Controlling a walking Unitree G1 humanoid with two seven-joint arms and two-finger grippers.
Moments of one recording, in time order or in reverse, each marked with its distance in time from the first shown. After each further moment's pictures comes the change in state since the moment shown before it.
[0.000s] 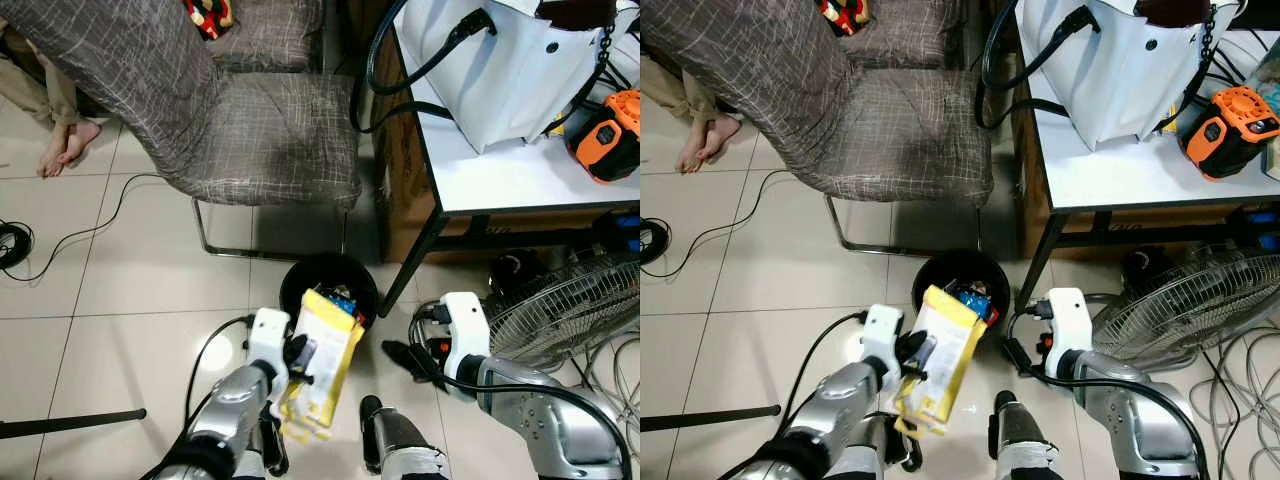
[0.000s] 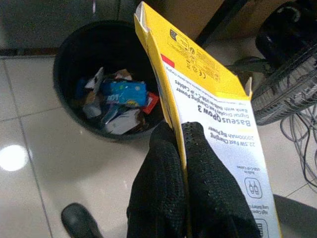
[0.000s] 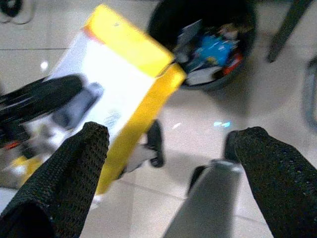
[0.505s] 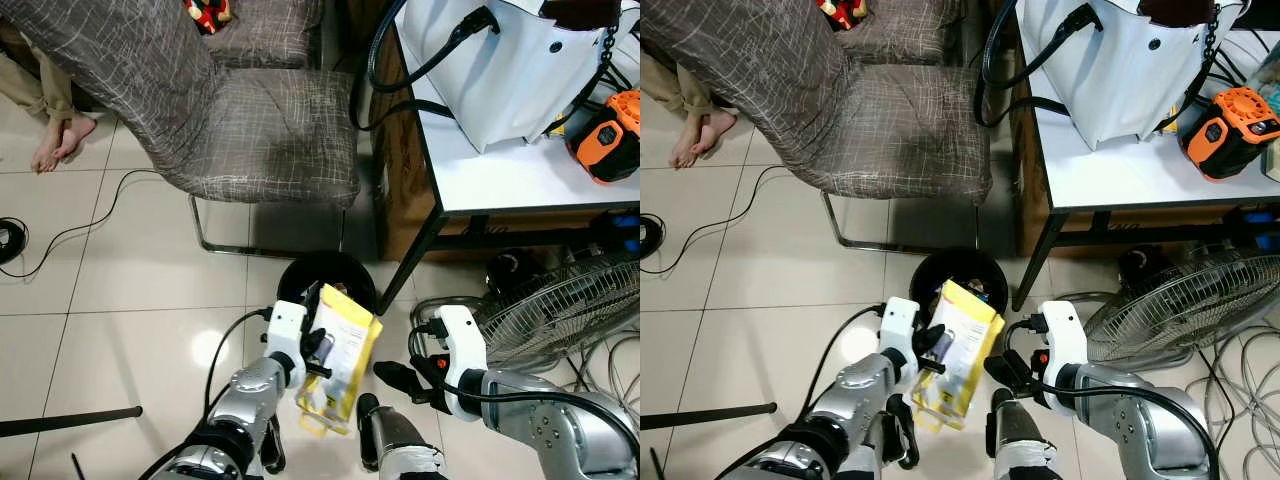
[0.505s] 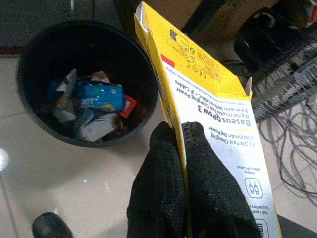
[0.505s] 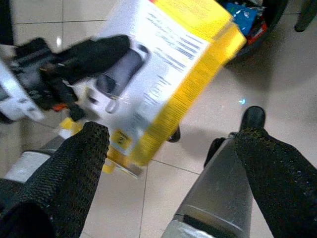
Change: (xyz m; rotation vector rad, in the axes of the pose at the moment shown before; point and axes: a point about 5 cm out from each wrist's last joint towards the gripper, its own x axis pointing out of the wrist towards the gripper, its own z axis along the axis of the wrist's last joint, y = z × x) left arm 0.014 -0.022 0.003 -0.027 0.012 -0.062; right arm -0.014 0.010 -0.007 0.010 0.095 0.060
